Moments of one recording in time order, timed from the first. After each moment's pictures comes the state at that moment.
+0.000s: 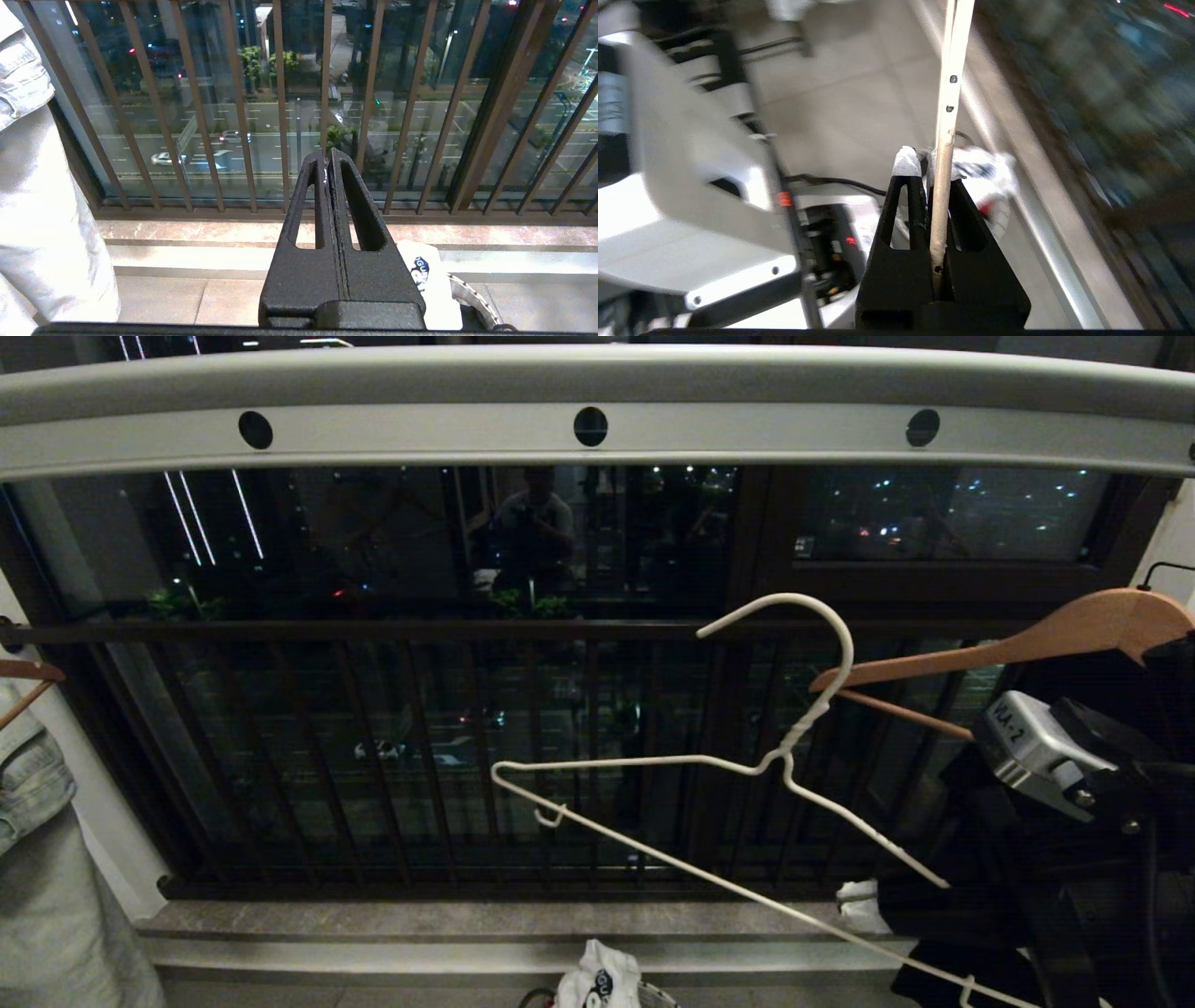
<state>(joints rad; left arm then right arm) -0.01 0.00 0.00 -0.05 0.01 -0.01 0.44 1.29 -0.86 0.19 0.64 -0.43</state>
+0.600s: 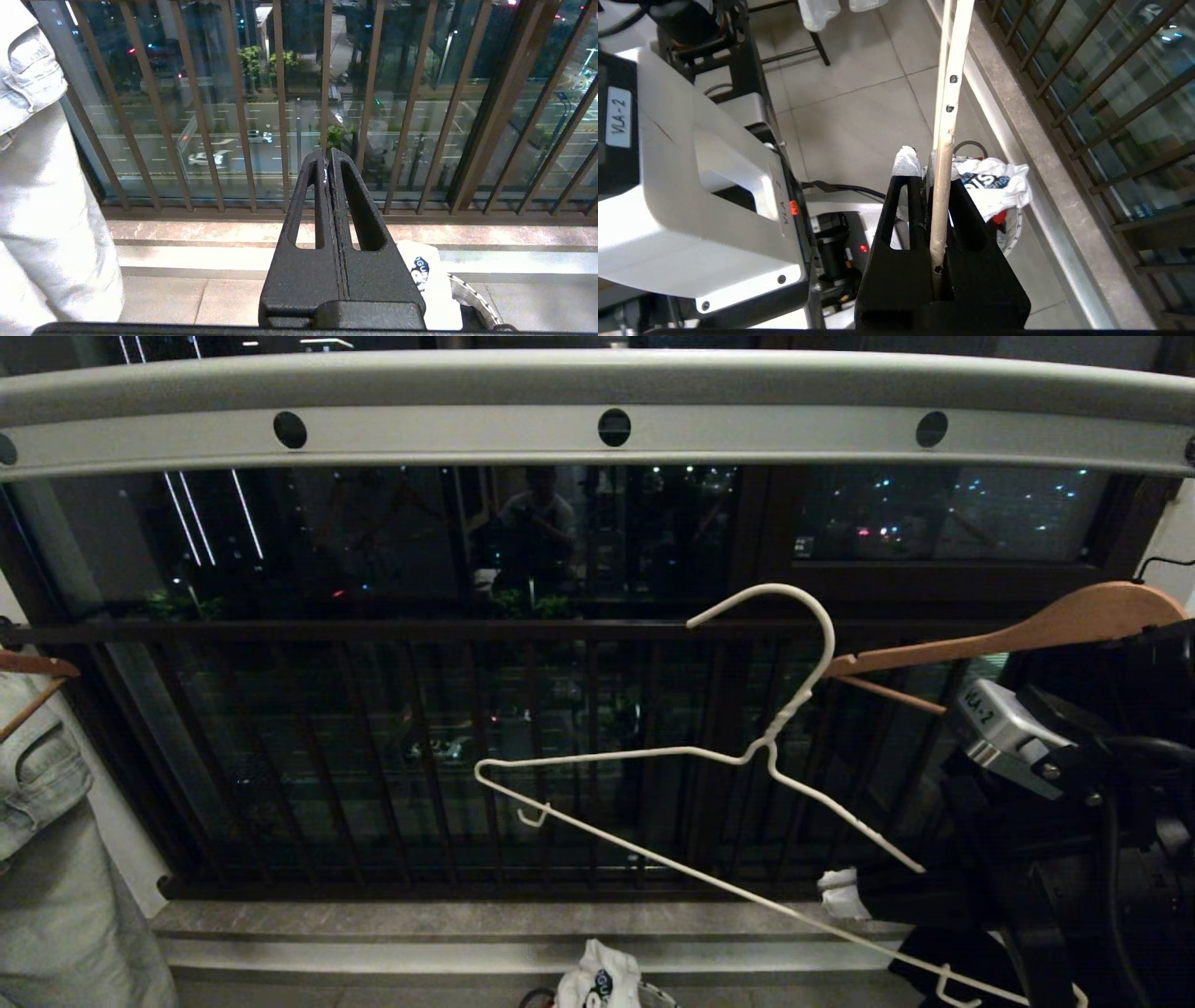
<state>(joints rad) -0.01 0.00 0.00 -0.05 0.01 -0.01 0.41 1.34 -0.87 0.17 0.70 -0.42</state>
